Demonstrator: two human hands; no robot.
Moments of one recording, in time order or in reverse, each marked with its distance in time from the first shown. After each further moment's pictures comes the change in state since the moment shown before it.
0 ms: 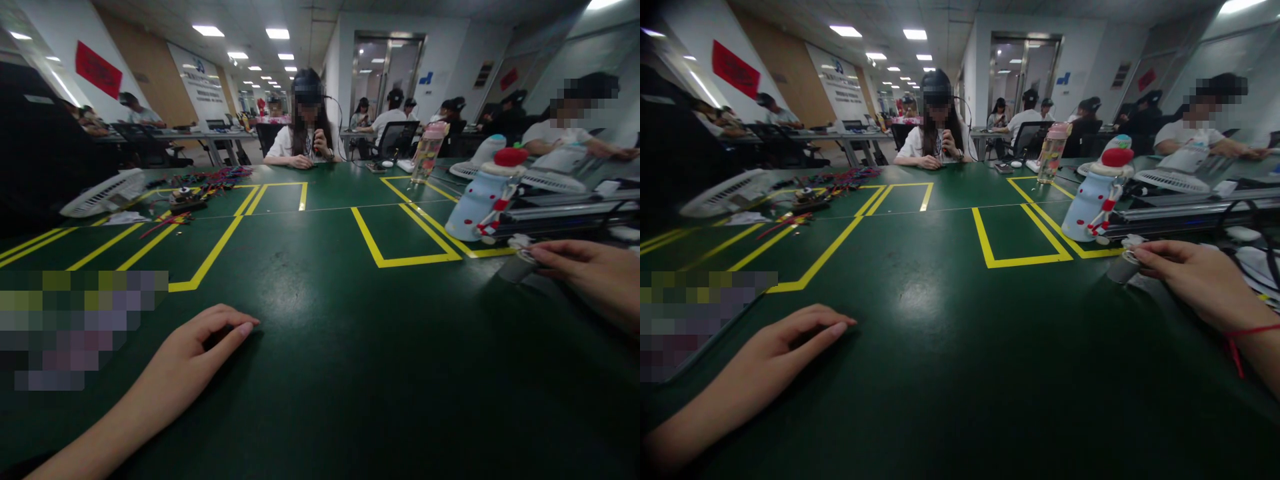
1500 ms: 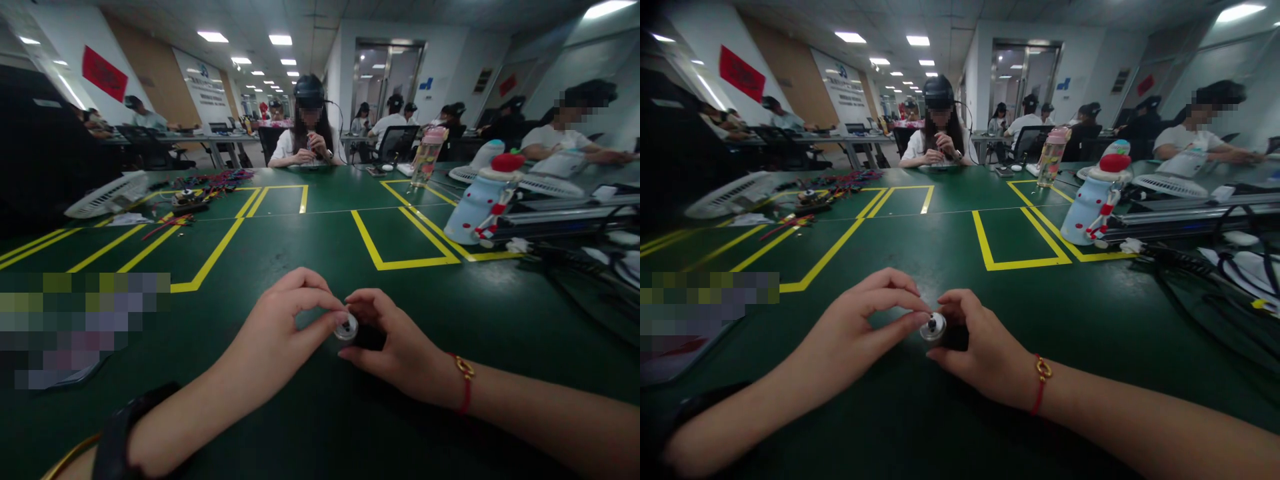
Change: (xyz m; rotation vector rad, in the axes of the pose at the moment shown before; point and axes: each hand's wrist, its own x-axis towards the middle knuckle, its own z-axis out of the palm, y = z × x) left_hand 0.031 0.115 0.032 -0.124 -0.024 0.387; right_hand -0.172 -0.148 0.102 0.837 -0.789 -0.789
